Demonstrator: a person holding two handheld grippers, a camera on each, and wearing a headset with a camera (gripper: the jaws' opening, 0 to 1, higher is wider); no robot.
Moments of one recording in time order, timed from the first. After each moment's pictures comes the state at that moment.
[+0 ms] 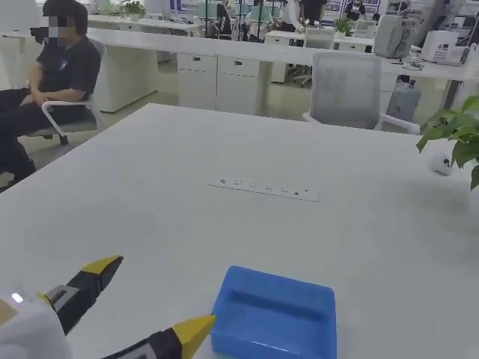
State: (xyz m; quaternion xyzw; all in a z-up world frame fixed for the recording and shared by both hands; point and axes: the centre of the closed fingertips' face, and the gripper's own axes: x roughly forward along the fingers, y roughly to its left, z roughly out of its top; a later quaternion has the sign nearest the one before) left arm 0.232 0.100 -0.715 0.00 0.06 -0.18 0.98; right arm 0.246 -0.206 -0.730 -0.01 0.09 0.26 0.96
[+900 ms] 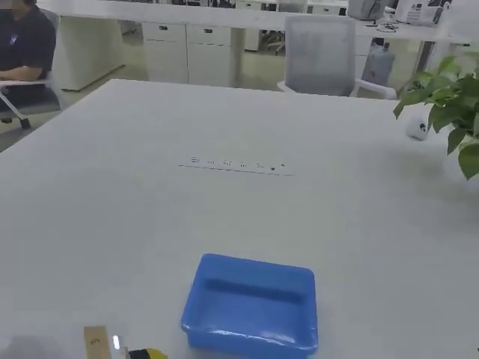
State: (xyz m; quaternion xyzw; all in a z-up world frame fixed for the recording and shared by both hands) left arm 0.185 0.029 -0.840 0.21 0.35 -0.45 0.79; right arm 0.238 -0.205 -0.772 -0.10 0.21 0.27 0.94
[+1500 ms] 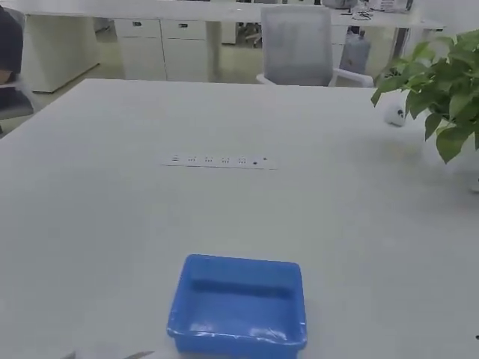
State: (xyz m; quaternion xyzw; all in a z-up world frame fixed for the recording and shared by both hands) left arm 0.177 0.023 -0.877 0.34 0.38 -0.50 0.70; right arm 0.238 -0.220 -0.781 -0.13 0.23 0.24 0.93
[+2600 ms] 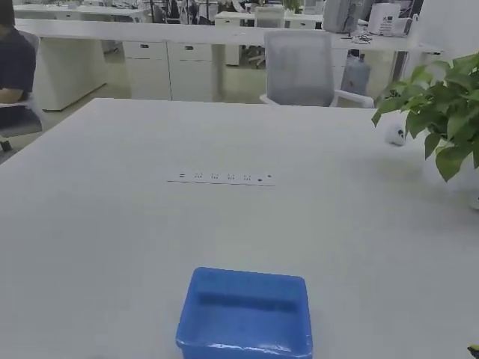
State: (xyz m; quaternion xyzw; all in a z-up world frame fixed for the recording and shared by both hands) left arm 0.152 0.006 -0.818 0.35 0.32 -0.54 0.70; right arm 0.223 -0.190 -0.784 -0.18 0.25 0.31 0.90
